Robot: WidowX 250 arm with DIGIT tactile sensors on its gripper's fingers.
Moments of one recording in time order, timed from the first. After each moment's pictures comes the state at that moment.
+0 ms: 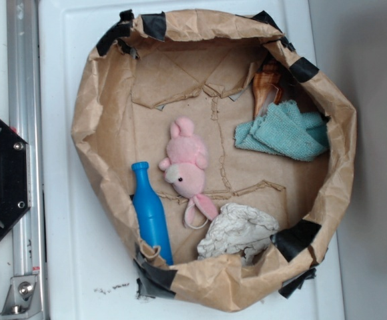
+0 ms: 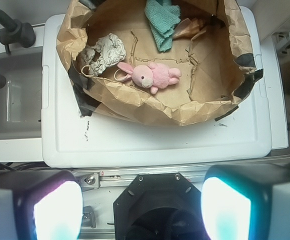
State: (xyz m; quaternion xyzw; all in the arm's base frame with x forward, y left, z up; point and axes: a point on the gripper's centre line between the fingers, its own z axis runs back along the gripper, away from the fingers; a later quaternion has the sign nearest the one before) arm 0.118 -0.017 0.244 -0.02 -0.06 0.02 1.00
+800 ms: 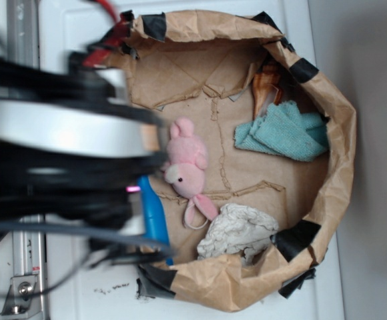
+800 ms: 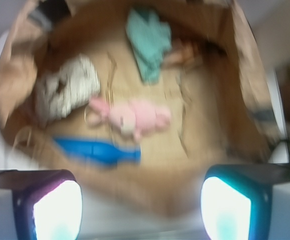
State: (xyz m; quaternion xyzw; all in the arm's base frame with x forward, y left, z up) arm 0.217 -0.001 0.164 0.04 -0.08 0.01 1.00
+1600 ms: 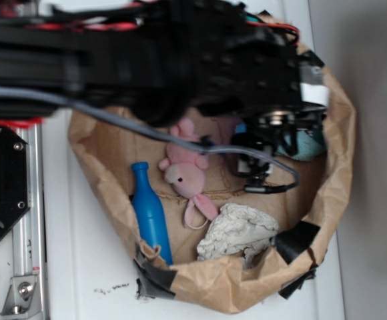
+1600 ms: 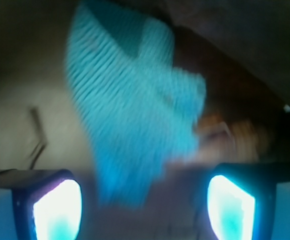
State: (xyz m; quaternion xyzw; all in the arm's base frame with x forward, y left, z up) arm 0.322 0.038 0.043 0.04 -0.07 -0.06 0.99
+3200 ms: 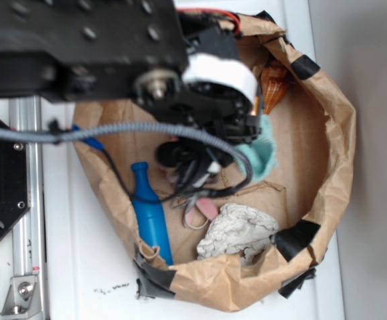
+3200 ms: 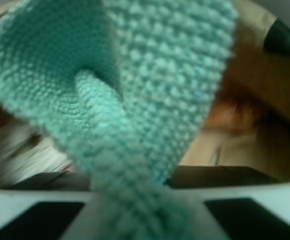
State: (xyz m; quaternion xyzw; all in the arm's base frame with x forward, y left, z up) arm 0.256 -0.004 0.141 -0.06 -0.11 -0.10 0.99
